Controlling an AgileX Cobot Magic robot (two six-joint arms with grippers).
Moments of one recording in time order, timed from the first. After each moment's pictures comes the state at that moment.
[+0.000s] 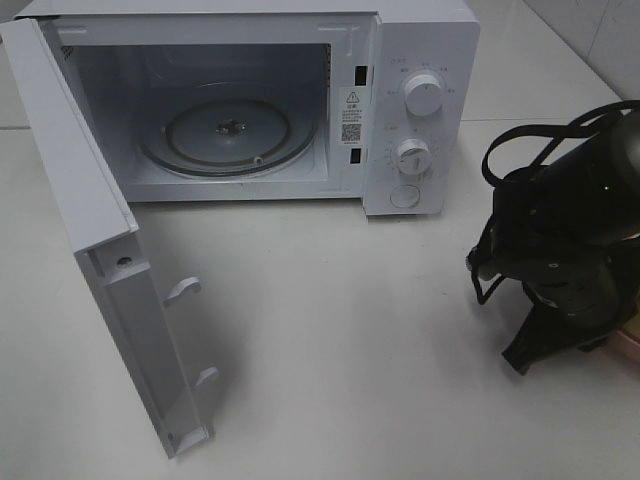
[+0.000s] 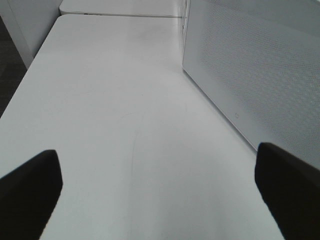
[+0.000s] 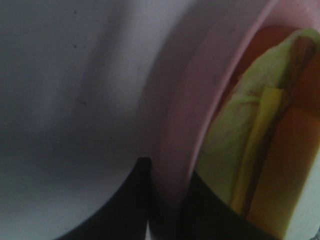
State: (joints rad) left arm 0.01 0.00 -0.50 0.00 1.04 -0.03; right arm 0.54 1.91 -0.78 -0.90 0.84 0.86
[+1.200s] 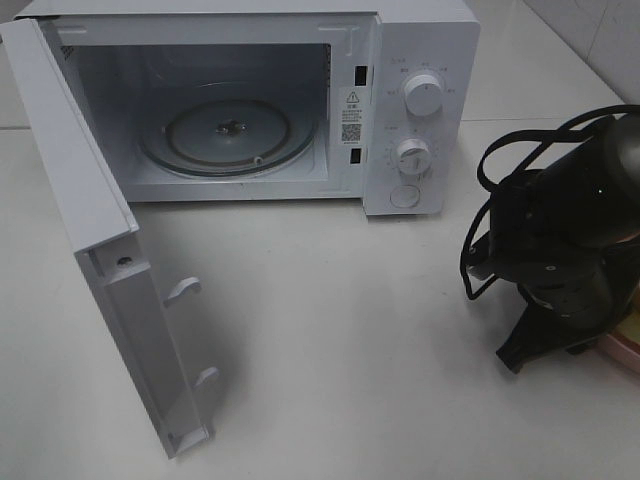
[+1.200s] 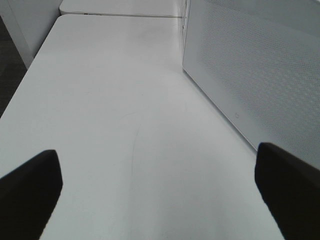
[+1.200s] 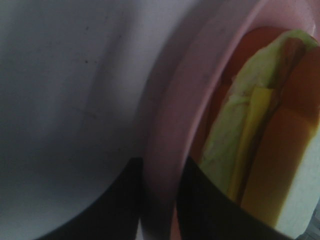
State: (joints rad) left arm 0.01 0.00 -0.50 0.00 1.04 -0.03; right arm 0.54 1.92 -0.78 -0.91 0.82 0.88
